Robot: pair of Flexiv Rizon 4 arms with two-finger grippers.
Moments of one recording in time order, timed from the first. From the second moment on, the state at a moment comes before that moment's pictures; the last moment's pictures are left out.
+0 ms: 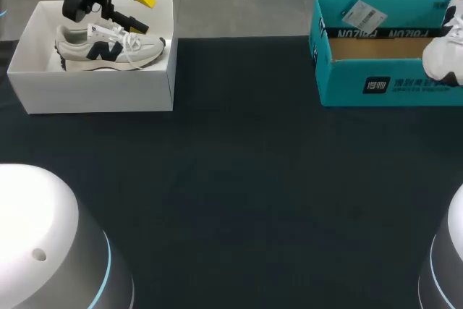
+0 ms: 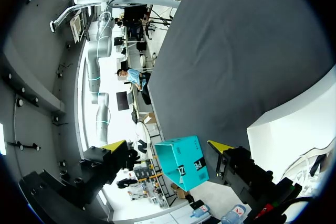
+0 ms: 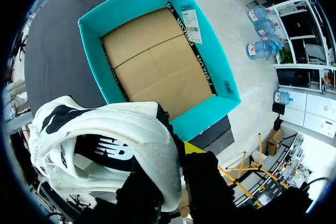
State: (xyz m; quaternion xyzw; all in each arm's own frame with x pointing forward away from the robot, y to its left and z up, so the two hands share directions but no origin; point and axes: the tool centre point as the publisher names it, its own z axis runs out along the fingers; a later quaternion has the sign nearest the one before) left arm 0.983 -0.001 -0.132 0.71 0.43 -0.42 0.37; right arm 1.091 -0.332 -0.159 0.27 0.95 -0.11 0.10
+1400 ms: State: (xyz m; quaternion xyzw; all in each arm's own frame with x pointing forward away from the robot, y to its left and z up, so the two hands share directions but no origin) left arm 0.983 -0.001 -0.132 0.71 0.43 -0.42 0.37; right arm 1.090 -0.335 -0.162 0.65 0.76 -0.06 0.05
